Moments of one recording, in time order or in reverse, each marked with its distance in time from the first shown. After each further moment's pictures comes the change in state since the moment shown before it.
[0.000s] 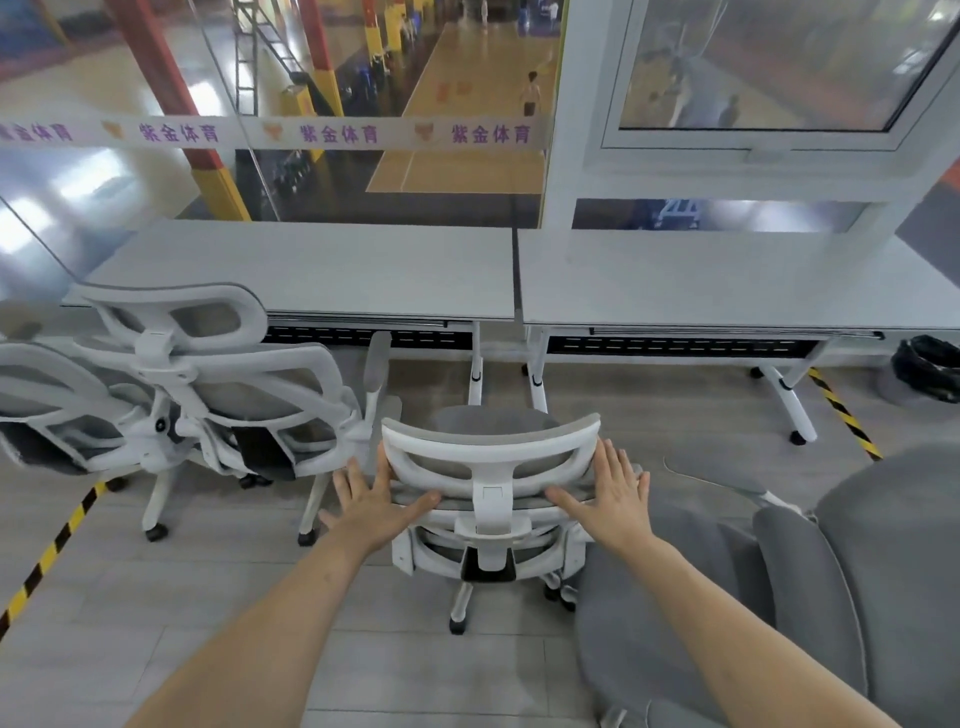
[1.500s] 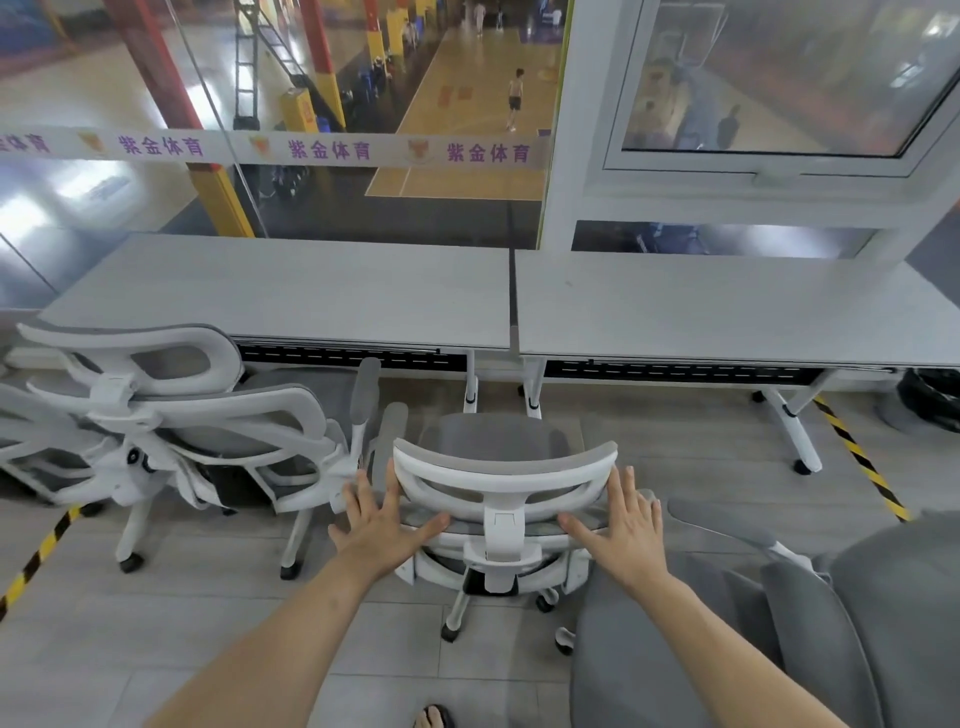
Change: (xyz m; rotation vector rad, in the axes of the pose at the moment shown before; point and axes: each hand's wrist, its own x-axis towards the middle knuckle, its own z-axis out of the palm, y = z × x) left_hand 0.074 0.055 -0.012 0.106 0.034 0.015; right_hand 0.071 0.017 -0.021 -0.022 0.041 0.031
